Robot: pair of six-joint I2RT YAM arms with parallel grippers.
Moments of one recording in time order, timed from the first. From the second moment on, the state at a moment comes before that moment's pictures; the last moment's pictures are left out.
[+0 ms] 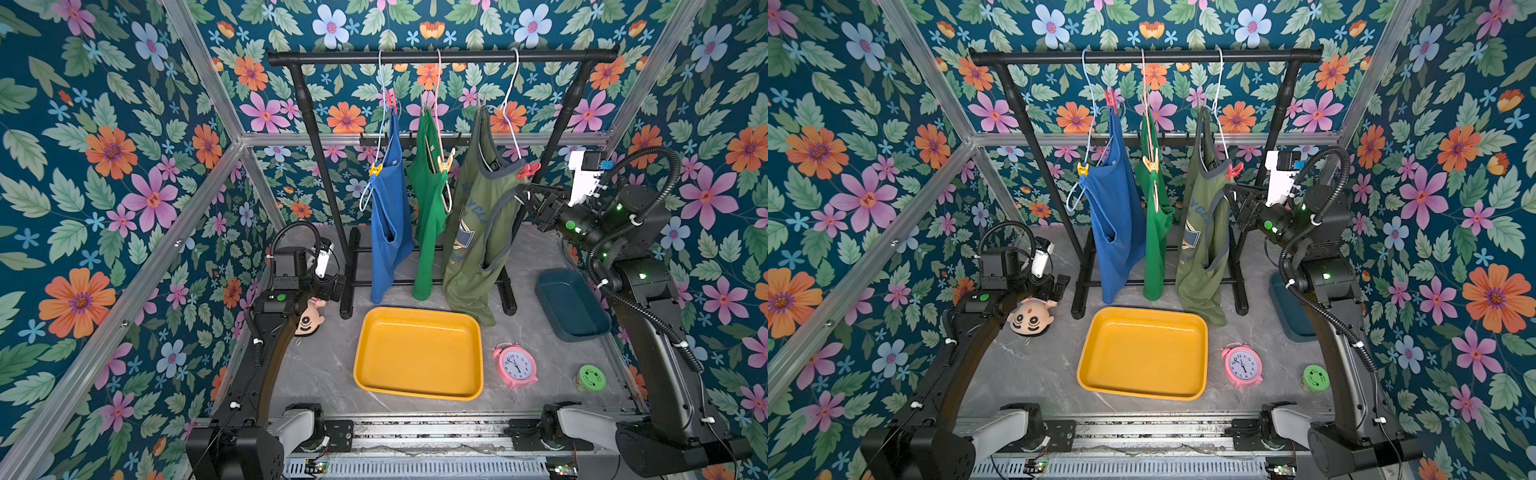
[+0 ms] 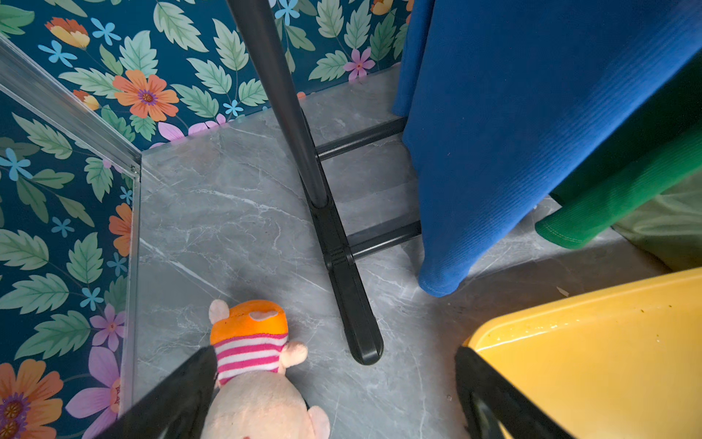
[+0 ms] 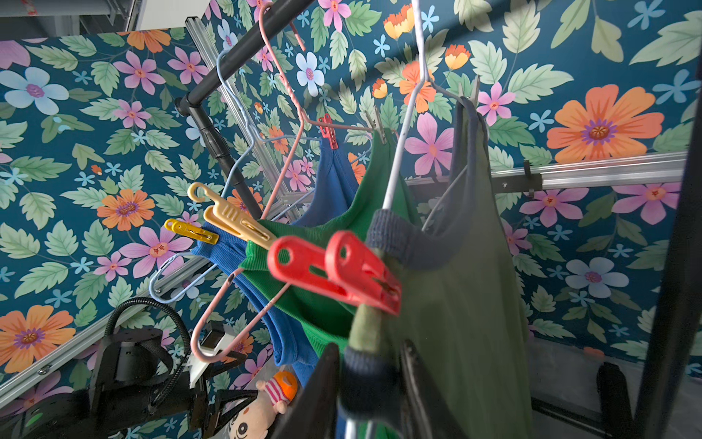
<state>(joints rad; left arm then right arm) -0.07 1.13 1.06 -0.58 0.16 0.27 0.14 1.23 1.66 -0.36 -0.47 0.36</state>
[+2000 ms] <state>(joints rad) -0.07 1.09 1.28 -0.67 0.14 0.29 0.14 1.27 1.73 -0.21 -0.39 0.27</state>
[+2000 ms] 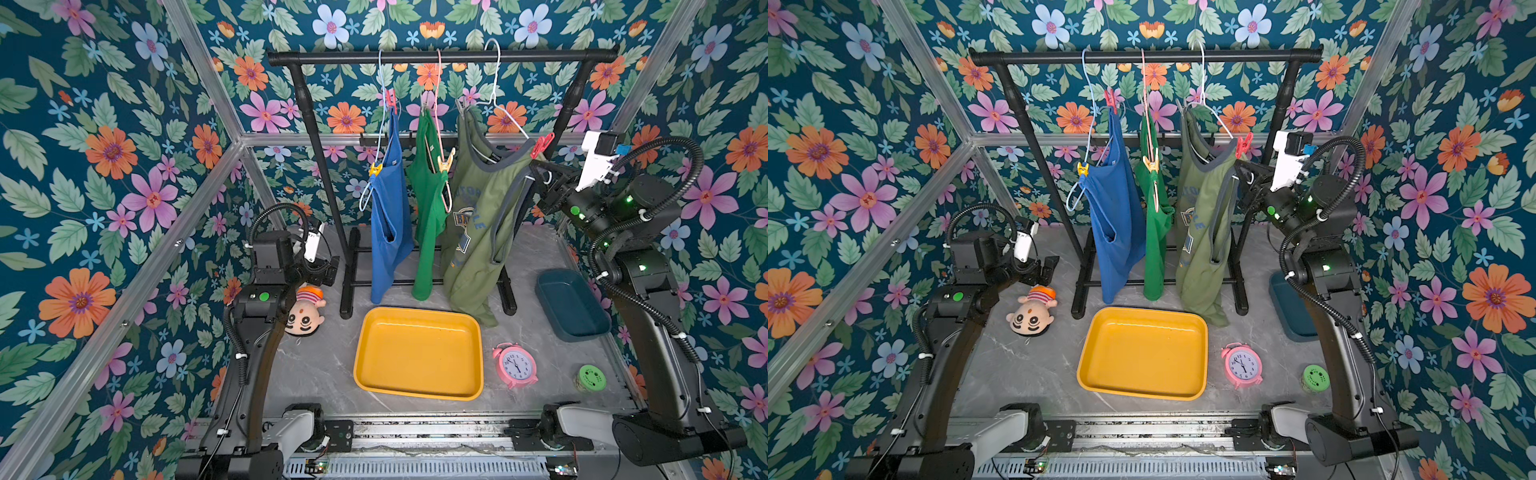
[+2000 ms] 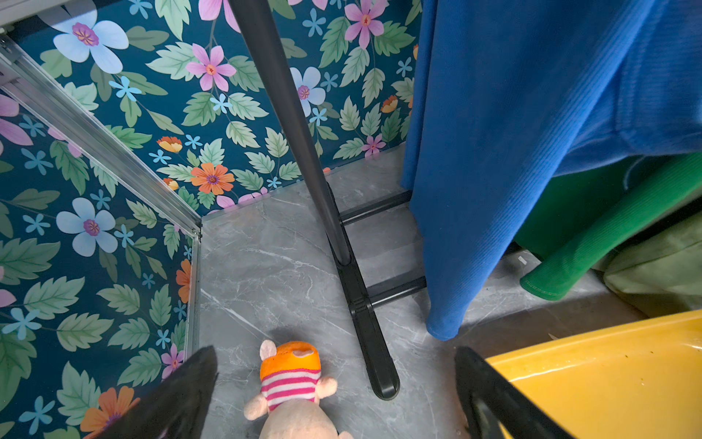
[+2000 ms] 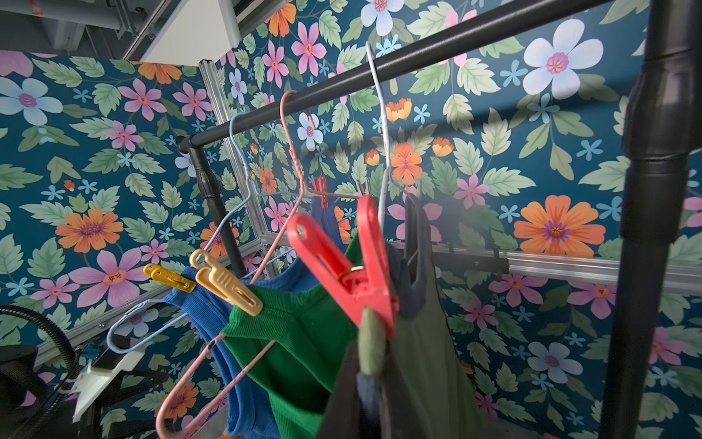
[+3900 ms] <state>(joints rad) -0.07 1.10 1.42 -0.69 0.19 0.24 0.14 1.17 2.28 -0.54 -0.42 0.19</state>
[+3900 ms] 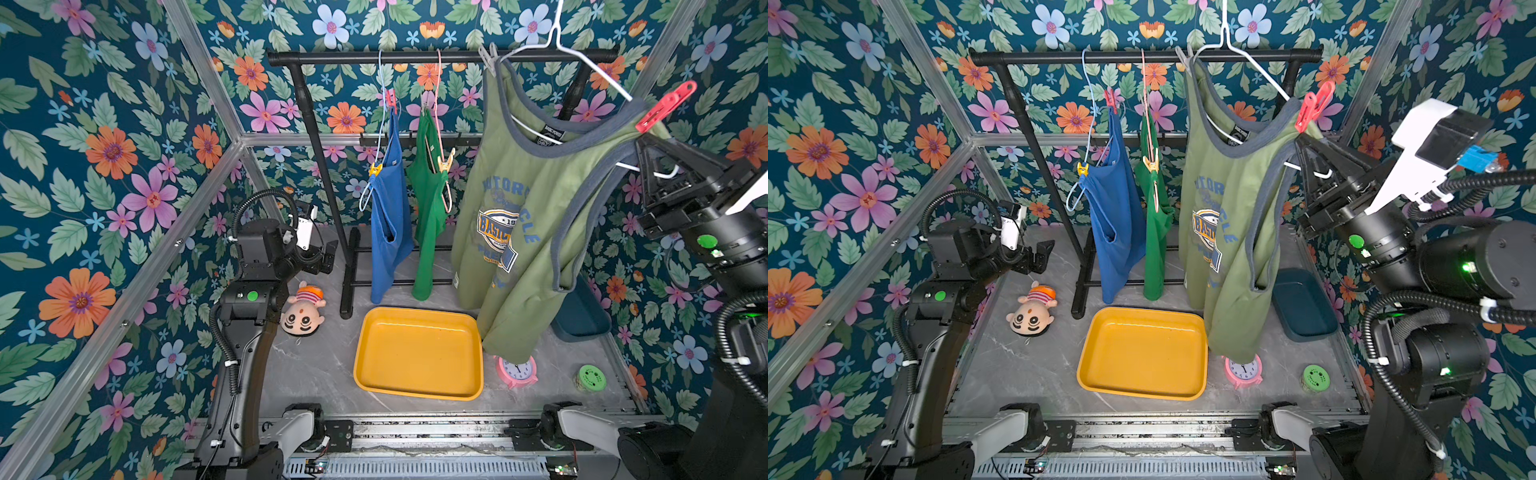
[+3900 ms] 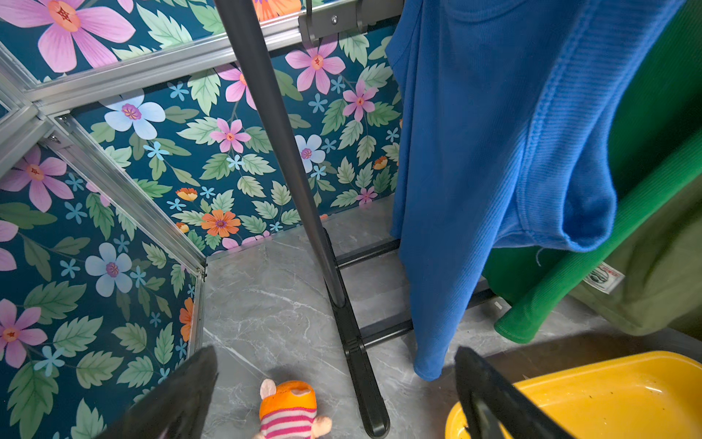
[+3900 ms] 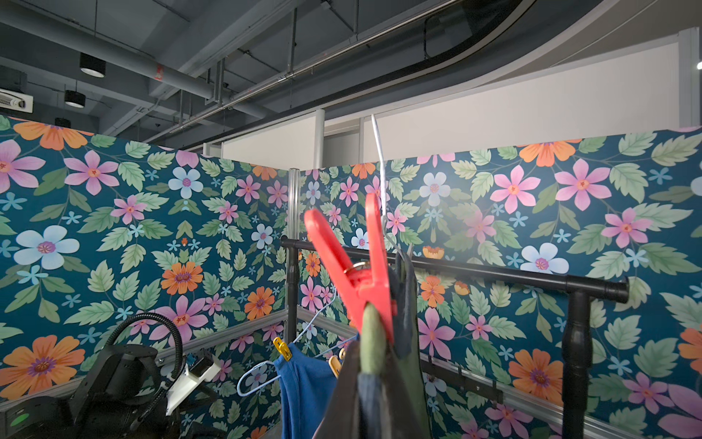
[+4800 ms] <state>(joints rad) -0.07 1.05 1.46 -0.70 0.19 0.22 0.14 1.17 2.43 -0.51 -0.60 0.41</state>
